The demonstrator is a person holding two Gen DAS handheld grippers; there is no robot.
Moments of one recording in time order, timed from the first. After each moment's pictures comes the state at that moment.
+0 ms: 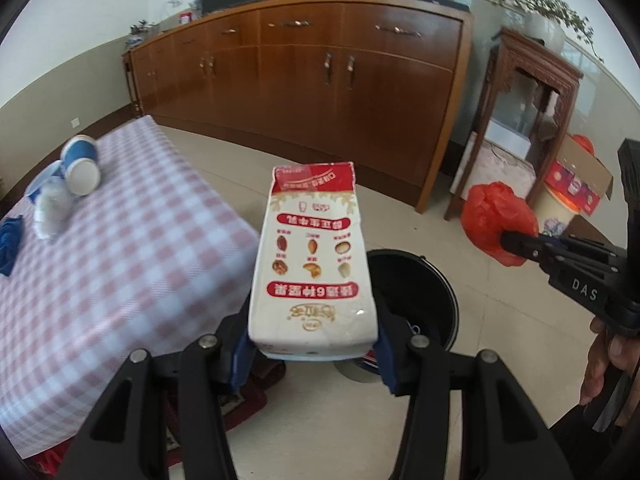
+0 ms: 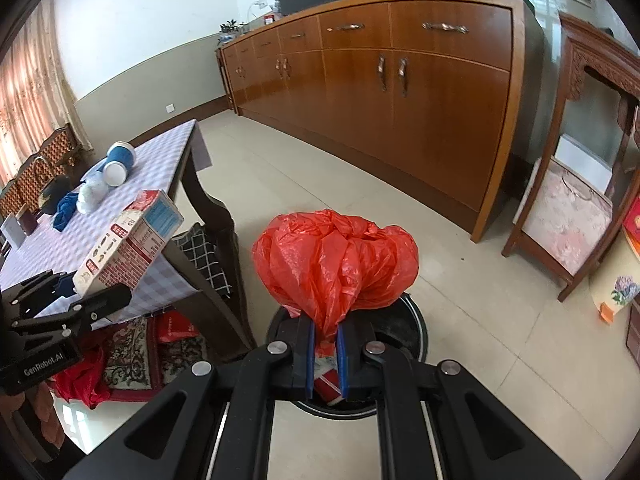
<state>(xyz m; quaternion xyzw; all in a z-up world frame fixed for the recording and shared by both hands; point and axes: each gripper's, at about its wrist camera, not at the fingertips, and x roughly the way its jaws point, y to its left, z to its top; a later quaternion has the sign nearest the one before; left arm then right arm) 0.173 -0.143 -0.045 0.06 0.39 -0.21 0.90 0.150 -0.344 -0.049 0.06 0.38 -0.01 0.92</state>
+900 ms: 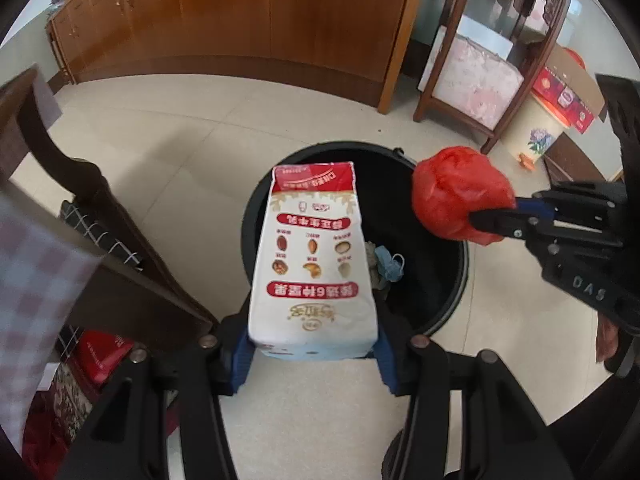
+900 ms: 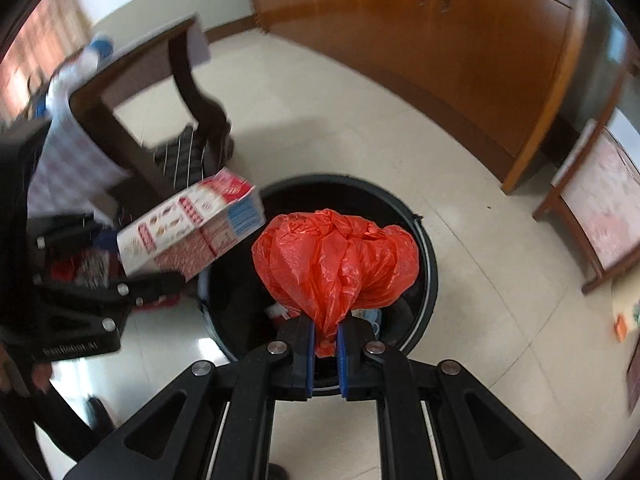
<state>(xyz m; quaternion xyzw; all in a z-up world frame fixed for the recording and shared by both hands) 0.210 -0.232 -0.168 0.13 0.51 -0.27 0.81 0.197 -0.379 -0.178 0.00 0.50 0.07 0.86</state>
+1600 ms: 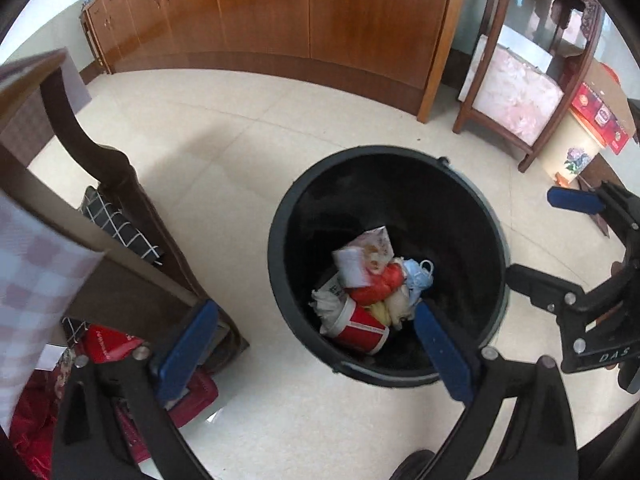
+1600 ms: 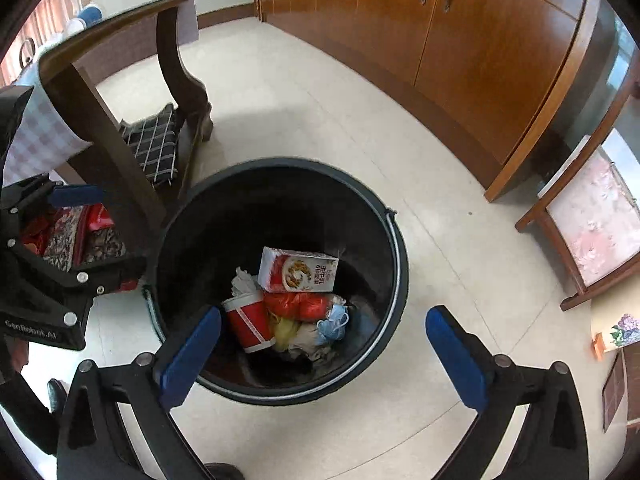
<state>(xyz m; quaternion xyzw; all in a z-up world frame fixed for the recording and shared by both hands) 0.203 -0.234 -0.172 0.12 0.49 -0.21 0.84 0.199 -0.397 -0.195 -0.05 0.49 0.04 0.87</state>
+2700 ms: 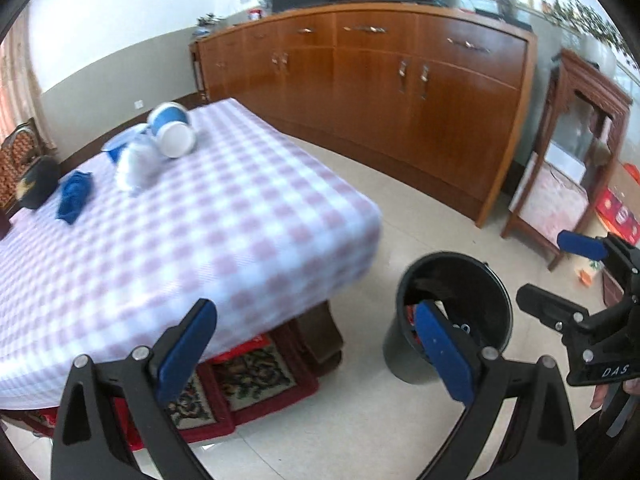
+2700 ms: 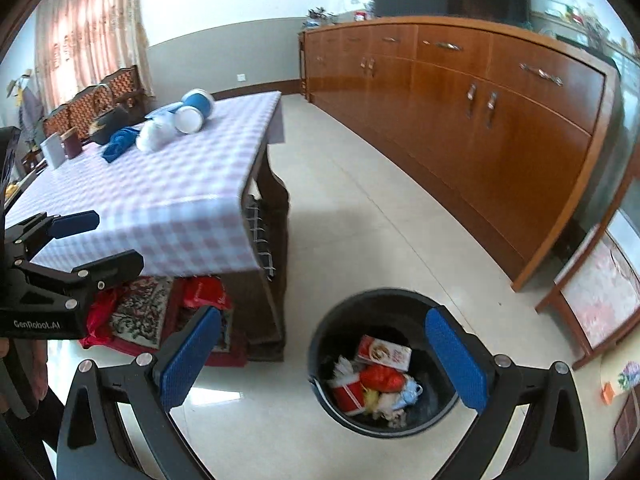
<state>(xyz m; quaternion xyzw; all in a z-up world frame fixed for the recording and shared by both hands) 0.154 -0.082 -0.045 0.04 0.37 -0.08 0.92 0.160 -0.265 -0.052 -0.04 0.36 0.12 0.92</state>
